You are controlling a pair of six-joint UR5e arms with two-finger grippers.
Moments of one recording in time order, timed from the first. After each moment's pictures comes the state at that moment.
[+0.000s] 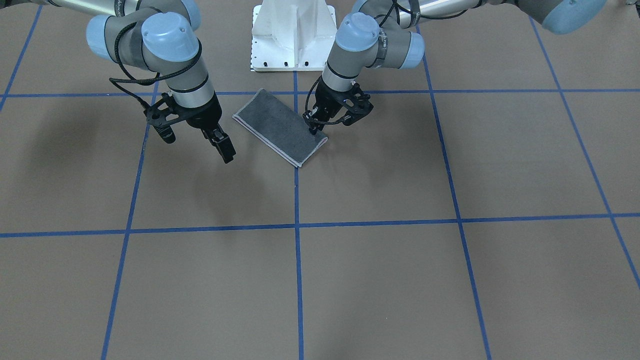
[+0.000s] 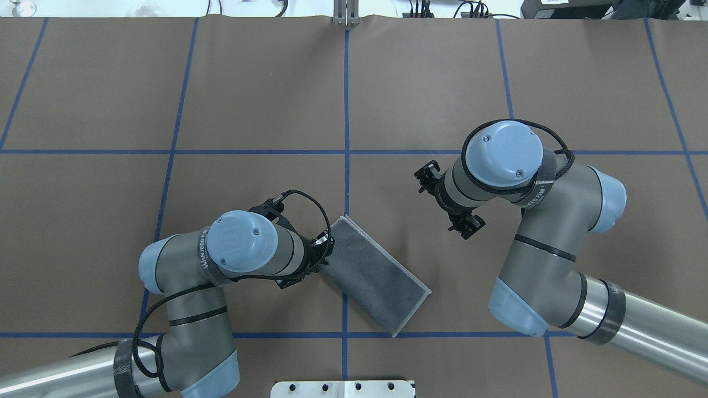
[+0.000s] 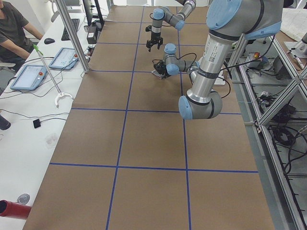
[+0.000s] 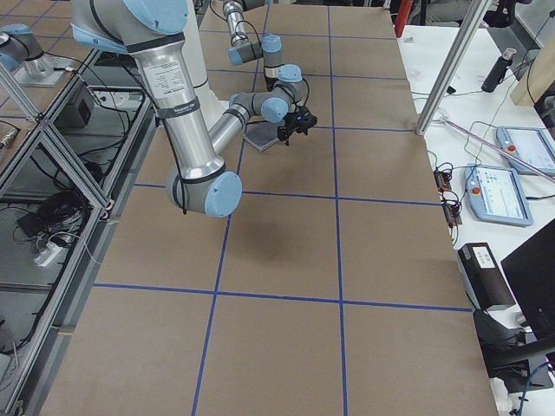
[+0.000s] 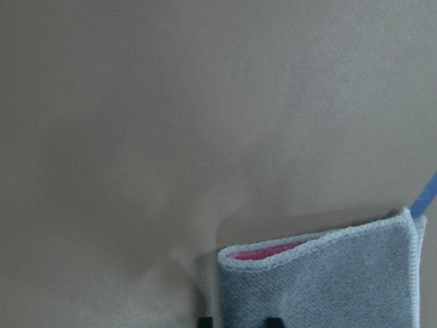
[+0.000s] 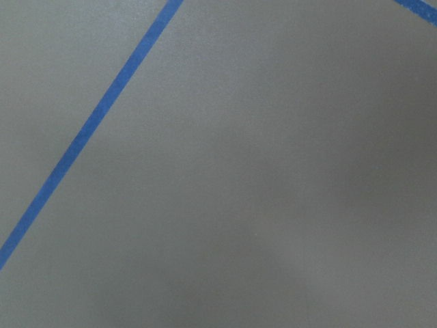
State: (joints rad) left arm -0.35 -2.13 -1.66 -1.97 -1.76 -2.07; right arm 0.56 -1.13 1.83 -1.49 1.86 2.13
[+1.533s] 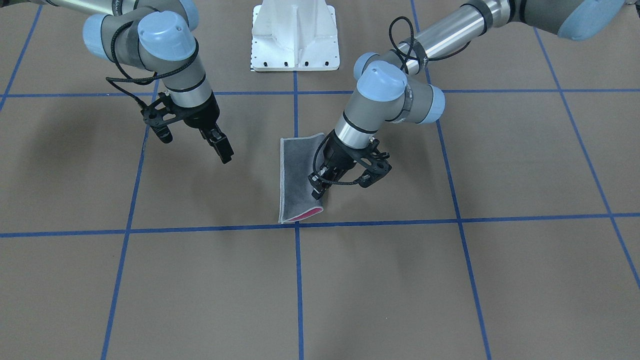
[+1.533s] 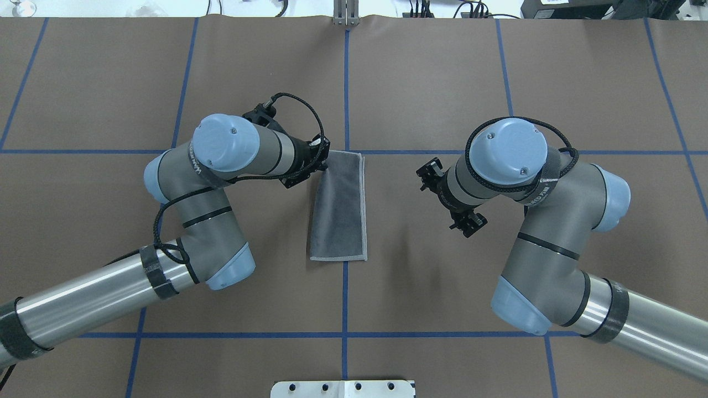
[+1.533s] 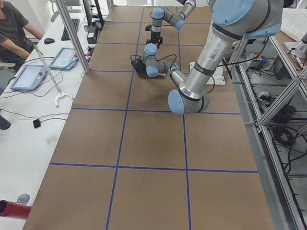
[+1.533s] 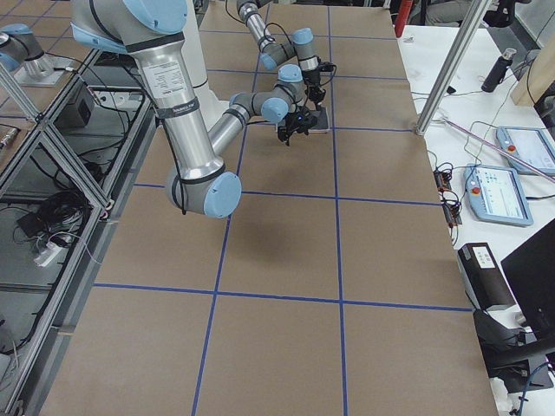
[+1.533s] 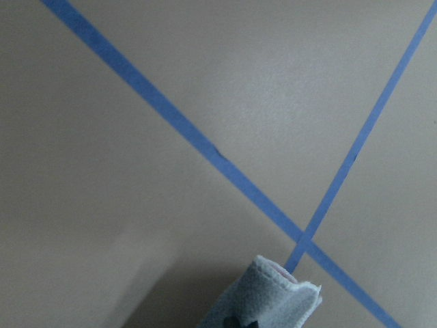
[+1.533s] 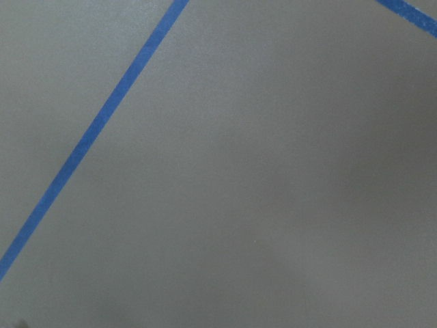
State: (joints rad) left arm -0.60 -2.32 -1.32 -2.28 -1.77 -1.98; right arm 0.57 -1.13 1.84 -1.49 1.86 2.13
